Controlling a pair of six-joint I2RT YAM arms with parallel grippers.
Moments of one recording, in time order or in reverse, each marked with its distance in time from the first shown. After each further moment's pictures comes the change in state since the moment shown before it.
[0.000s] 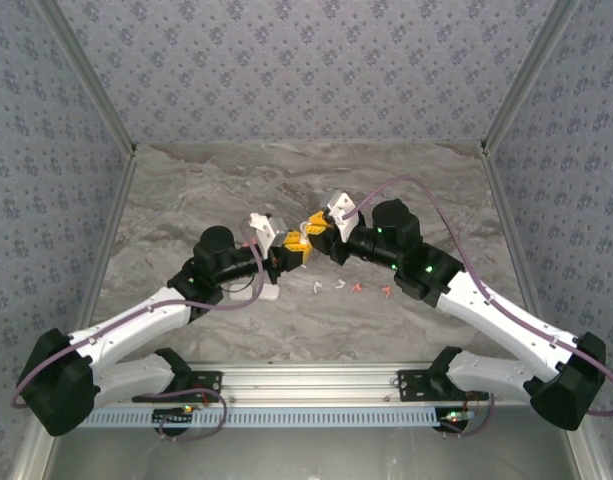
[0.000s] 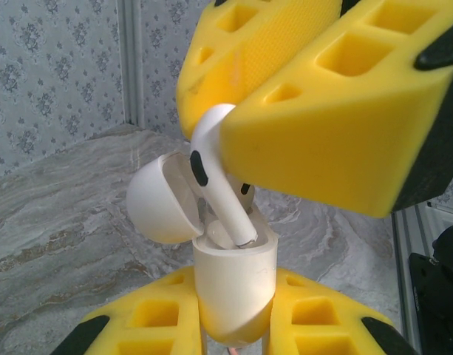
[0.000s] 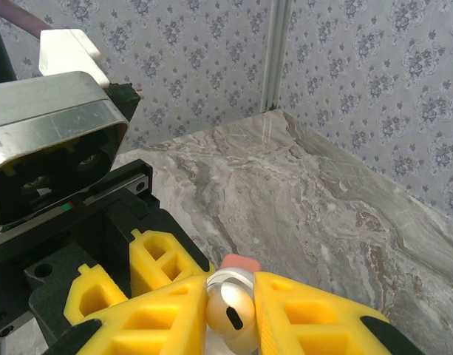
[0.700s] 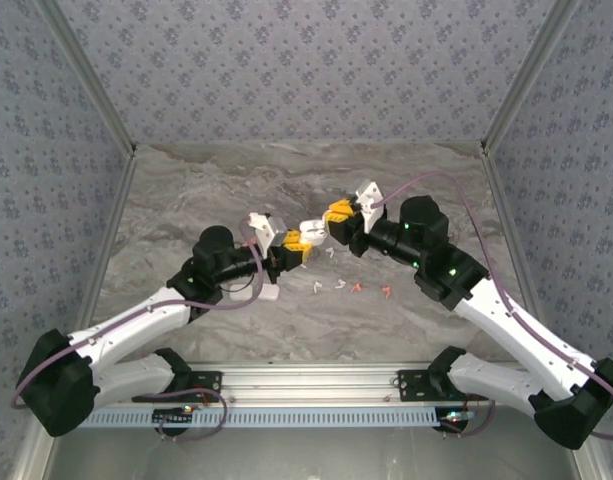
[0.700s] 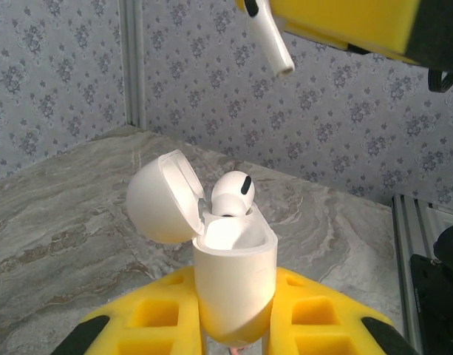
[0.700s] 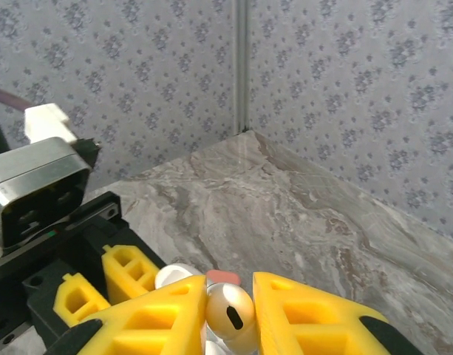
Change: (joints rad) left arm 0.002 -0.002 0.000 0.000 0.000 0.000; right arm -0.092 -0.095 0.010 -0.037 -0.024 0.060
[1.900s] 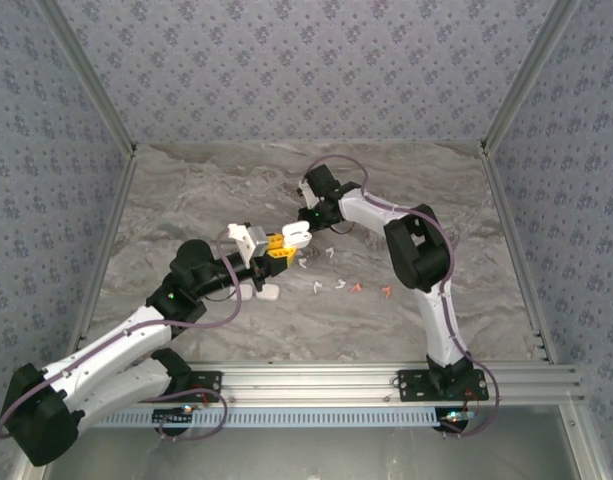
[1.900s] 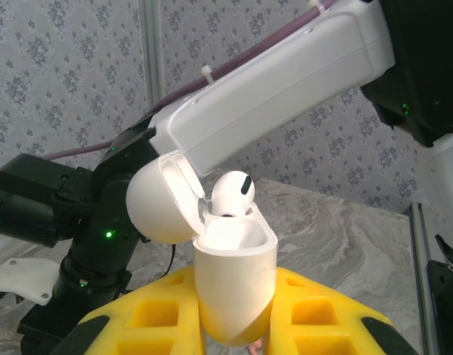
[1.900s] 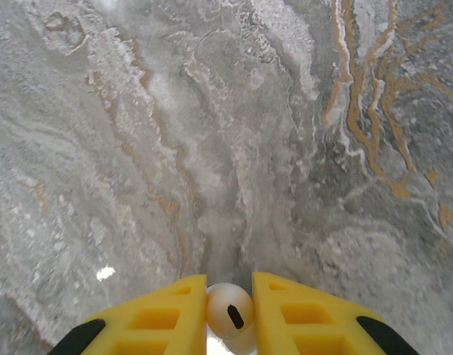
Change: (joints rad) left arm 0.014 -0.204 -0.076 -0.056 -0.047 0.049; right arm -0.149 1.208 0.672 -0.375 0.053 0.195
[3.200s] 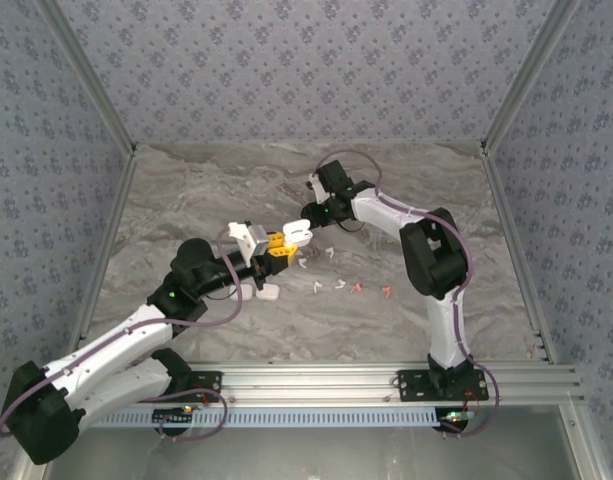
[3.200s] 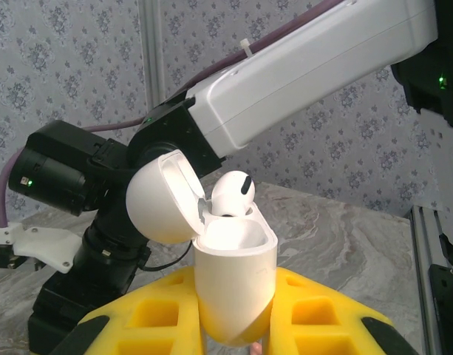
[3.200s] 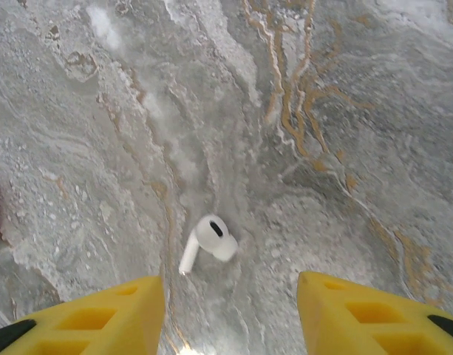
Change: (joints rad) left arm 0.000 0.013 0.007 0.017 0.001 0.000; right arm -0.028 -0.097 -0.079 0.047 0.011 0.017
